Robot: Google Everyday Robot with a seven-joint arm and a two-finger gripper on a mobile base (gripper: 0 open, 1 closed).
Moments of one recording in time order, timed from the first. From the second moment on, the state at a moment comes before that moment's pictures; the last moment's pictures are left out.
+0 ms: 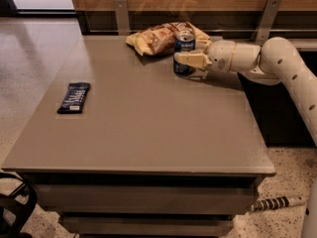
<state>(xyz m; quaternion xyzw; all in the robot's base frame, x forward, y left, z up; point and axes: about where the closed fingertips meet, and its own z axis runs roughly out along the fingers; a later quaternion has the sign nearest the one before) 0.742 -0.101 0.878 -0.41 0.61 0.35 0.58</state>
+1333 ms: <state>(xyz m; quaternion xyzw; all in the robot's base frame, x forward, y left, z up) 0.706 -0.069 0.923 -0.41 0.57 0.37 0.61</state>
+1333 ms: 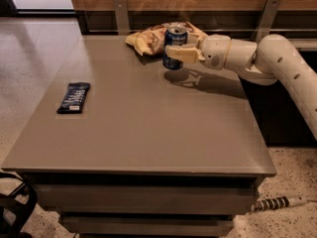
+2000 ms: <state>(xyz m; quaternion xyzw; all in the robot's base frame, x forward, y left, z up) 0.628 0.004 0.956 -0.46 0.53 0.40 0.59</state>
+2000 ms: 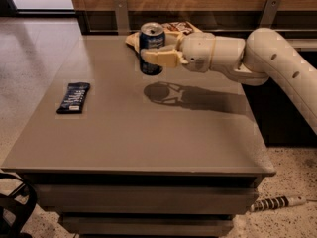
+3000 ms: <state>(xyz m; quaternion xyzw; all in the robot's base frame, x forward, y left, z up) 0.576 0.097 0.944 -0.50 0.52 0.44 0.54</state>
